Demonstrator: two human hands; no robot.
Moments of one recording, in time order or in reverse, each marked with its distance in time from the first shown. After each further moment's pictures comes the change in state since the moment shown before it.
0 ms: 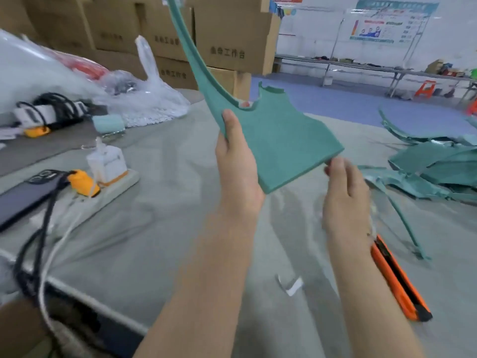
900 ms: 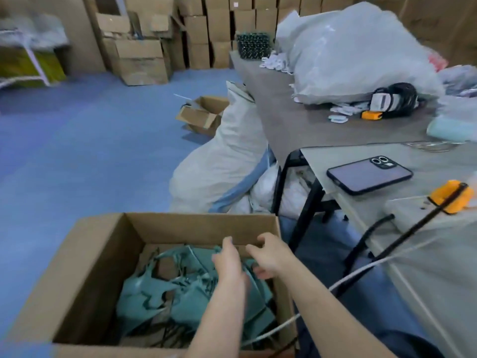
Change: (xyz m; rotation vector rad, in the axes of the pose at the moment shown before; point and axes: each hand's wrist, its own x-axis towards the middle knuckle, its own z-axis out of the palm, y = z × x) left_hand -0.140 0.167 -0.426 -0.133 1.368 0.004; right_hand -0.375 -0.020 0.312 -0.423 -1.806 0.184
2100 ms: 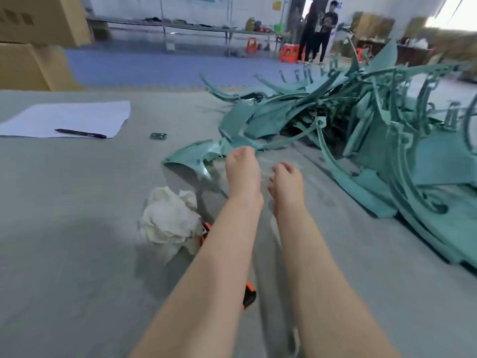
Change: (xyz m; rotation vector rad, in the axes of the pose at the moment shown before) left_hand -0.548 -0.465 0.143 0.930 -1.546 -0.353; right_hand -0.516 0.376 -0.320 1.133 2.087 0.228
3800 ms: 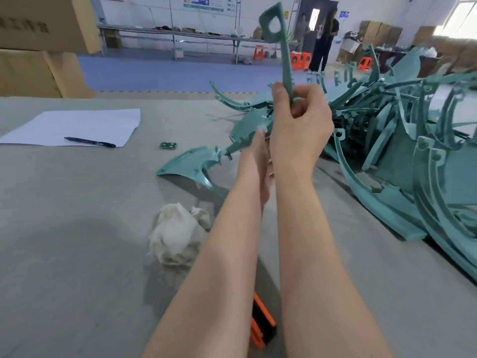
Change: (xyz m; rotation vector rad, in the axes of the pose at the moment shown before) left_hand 0.031 0.027 0.001 -0.044 -0.378 -0.128; right_hand -0.029 -0.085 0.057 -0.148 0.188 -0.848
